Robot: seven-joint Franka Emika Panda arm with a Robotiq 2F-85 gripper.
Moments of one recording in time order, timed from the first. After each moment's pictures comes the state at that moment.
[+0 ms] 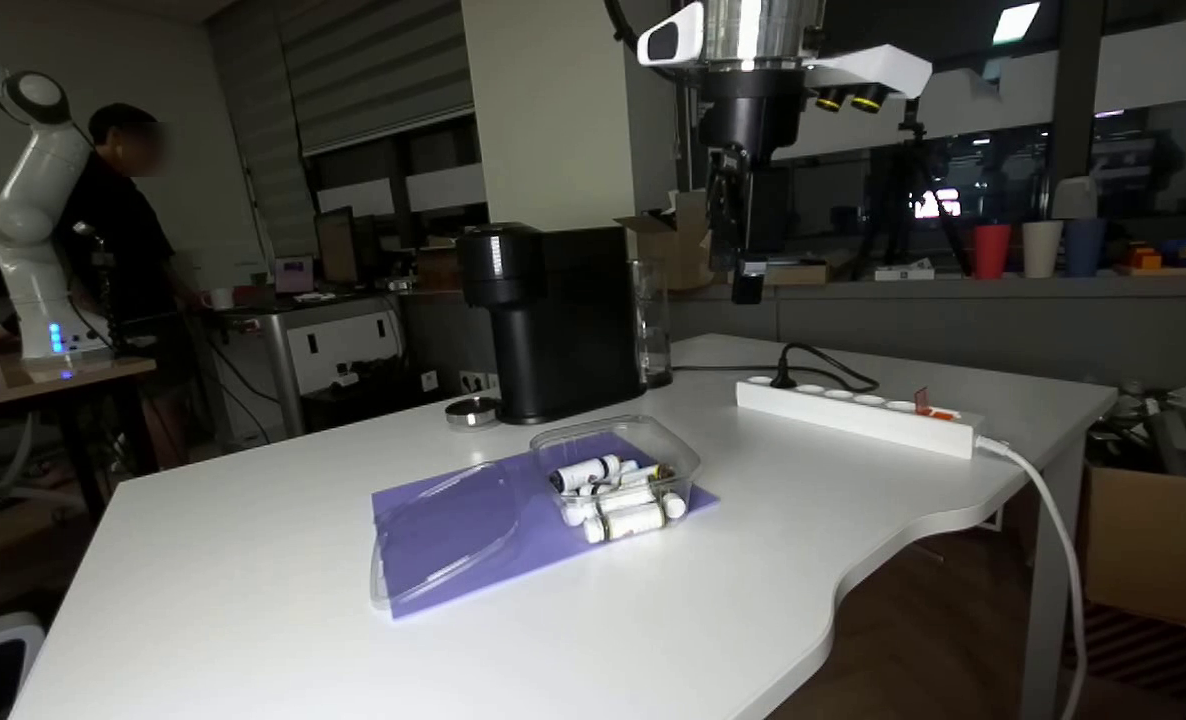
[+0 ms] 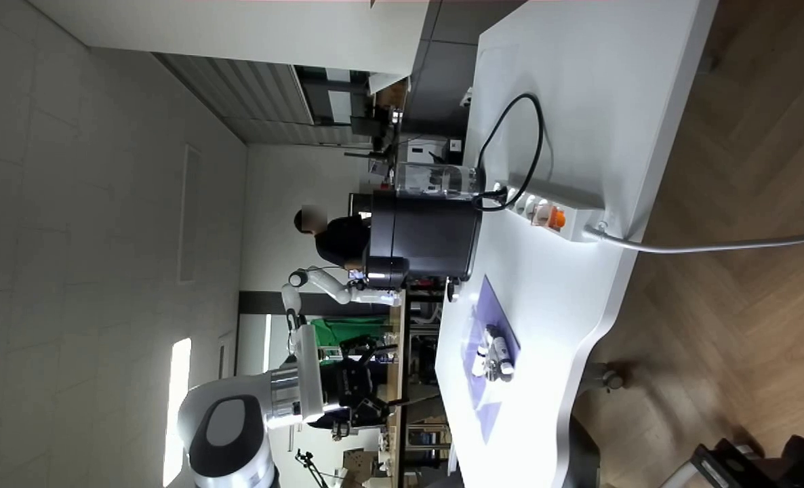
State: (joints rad) arm 0.14 -0.13 -0.15 -2.57 -0.10 2.68 -1.04
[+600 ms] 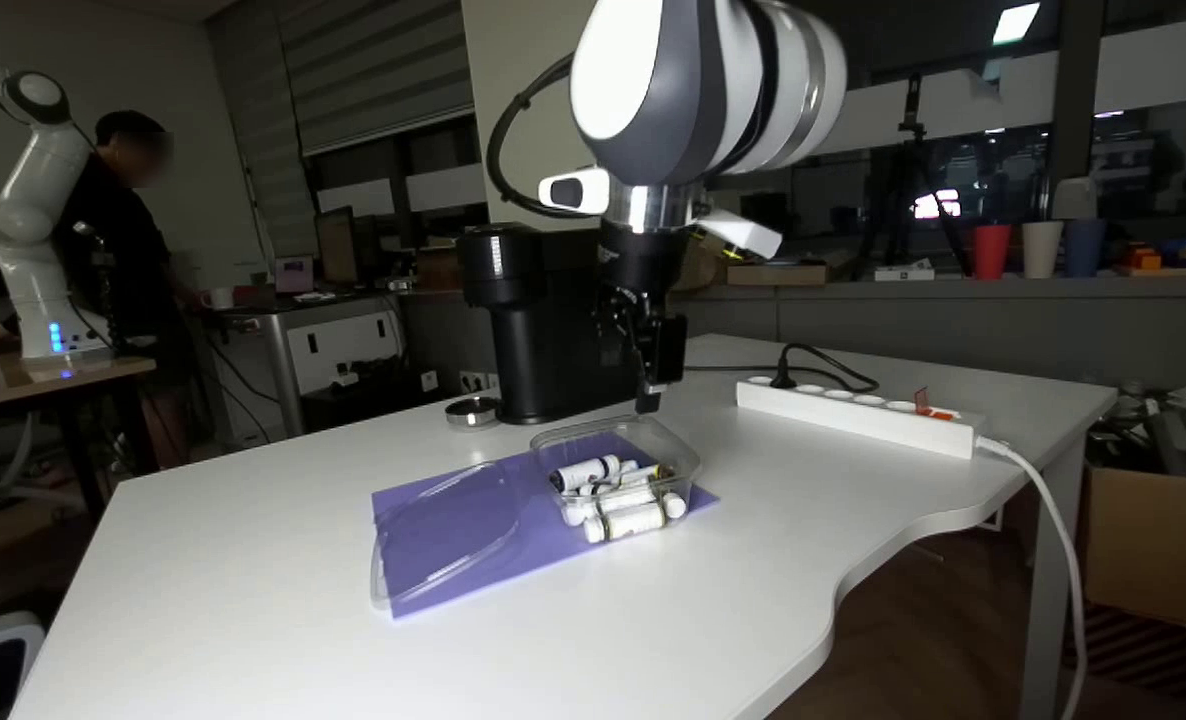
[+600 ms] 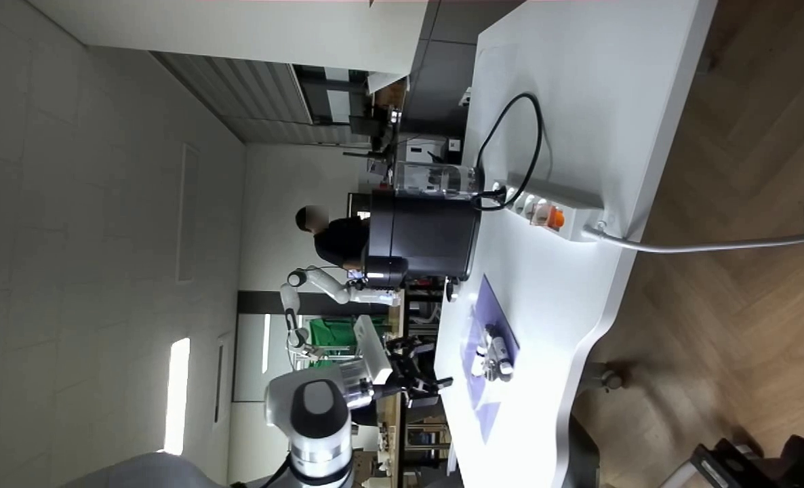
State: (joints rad) arm 0.05 0.30 0.04 -2.36 -0.10 2.99 -1.30
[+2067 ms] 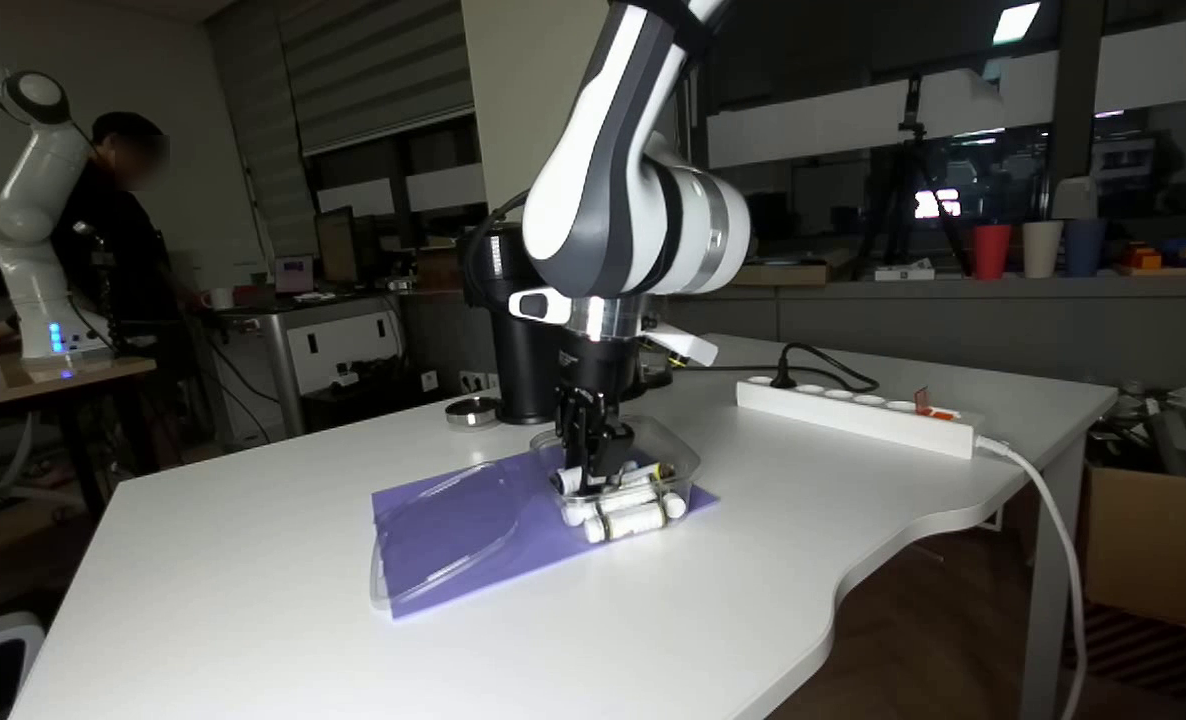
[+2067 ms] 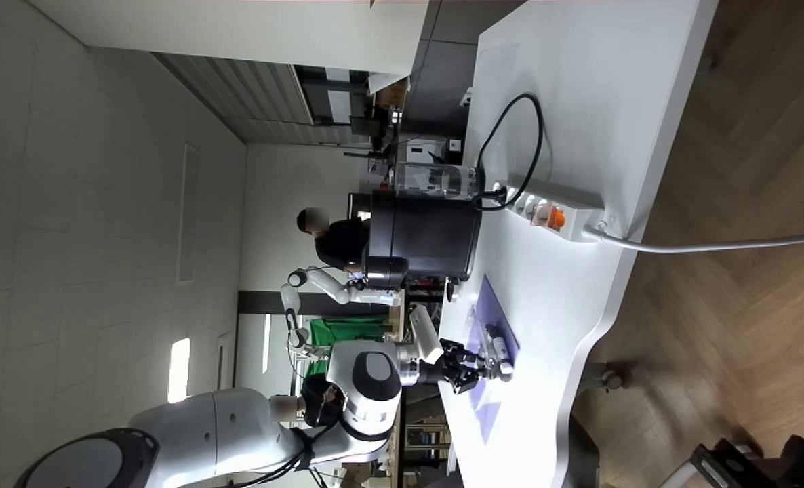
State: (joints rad) arm -0.19 0.68 0.31 -2.04 -0.10 2.86 -1.43
